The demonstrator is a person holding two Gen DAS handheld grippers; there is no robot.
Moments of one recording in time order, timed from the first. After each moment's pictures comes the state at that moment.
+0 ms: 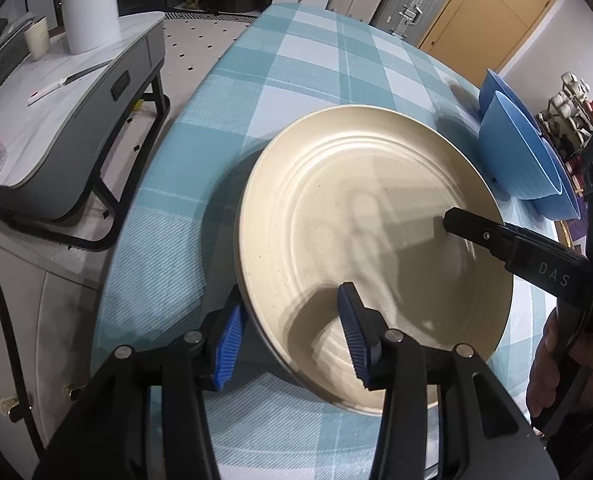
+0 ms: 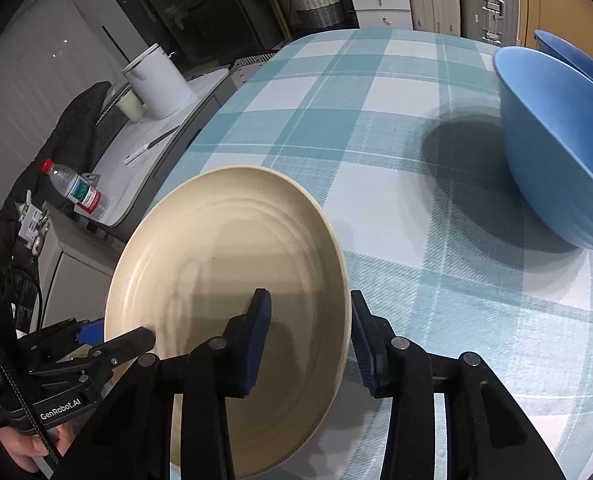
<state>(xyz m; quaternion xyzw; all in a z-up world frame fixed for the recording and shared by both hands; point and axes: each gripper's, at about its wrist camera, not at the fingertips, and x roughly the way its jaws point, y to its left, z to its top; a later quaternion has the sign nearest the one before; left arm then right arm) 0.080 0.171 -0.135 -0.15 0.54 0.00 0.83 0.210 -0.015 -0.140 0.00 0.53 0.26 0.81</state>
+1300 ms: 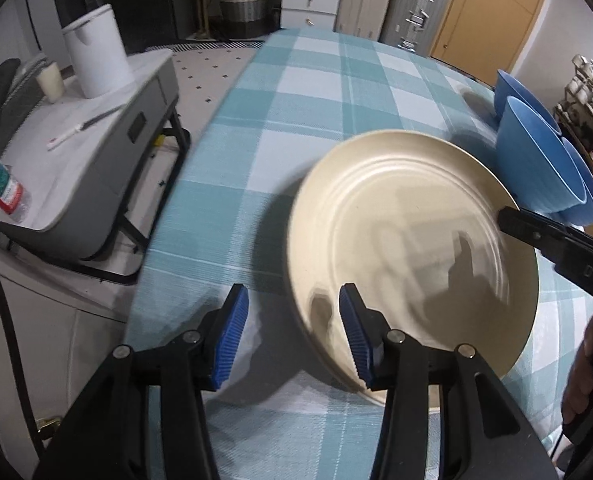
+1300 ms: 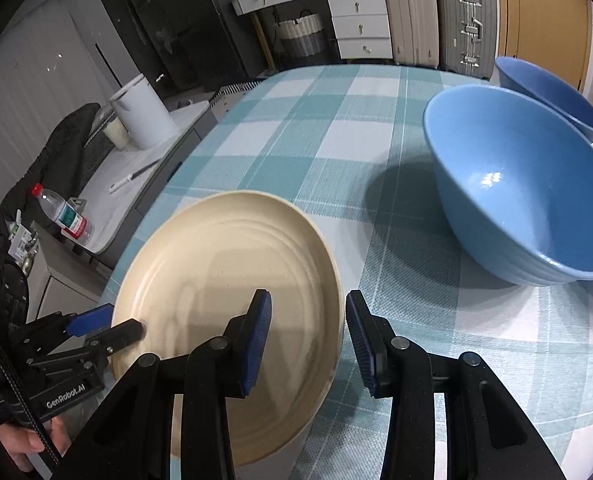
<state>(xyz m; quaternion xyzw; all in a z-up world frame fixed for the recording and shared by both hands) 0.099 0.158 -0.117 -0.09 0.51 0.06 0.85 0.222 -0.049 -0.115 0.01 0.48 0.24 0.84</state>
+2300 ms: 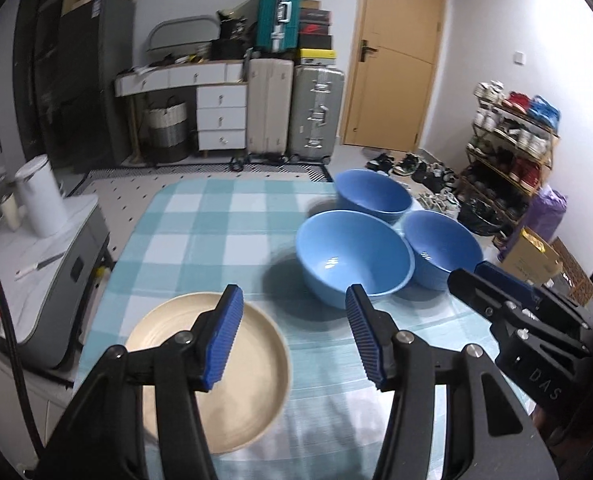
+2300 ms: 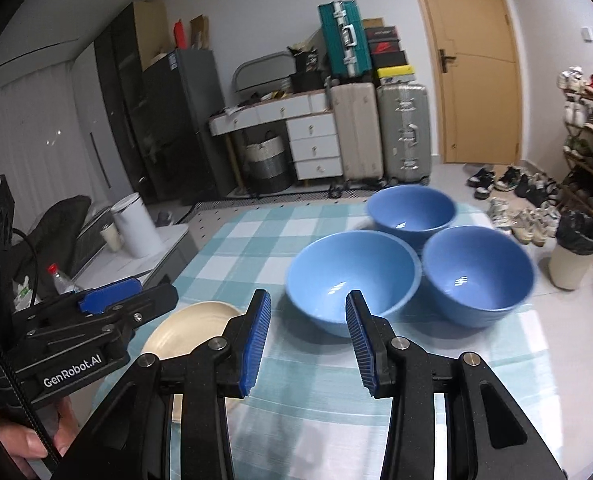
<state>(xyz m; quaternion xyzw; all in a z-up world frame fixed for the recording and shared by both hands) 0.084 -0.007 0.023 -0.03 0.33 -0.06 0.94 0.116 -0.197 0.021 0.05 0.28 0.16 0.94</state>
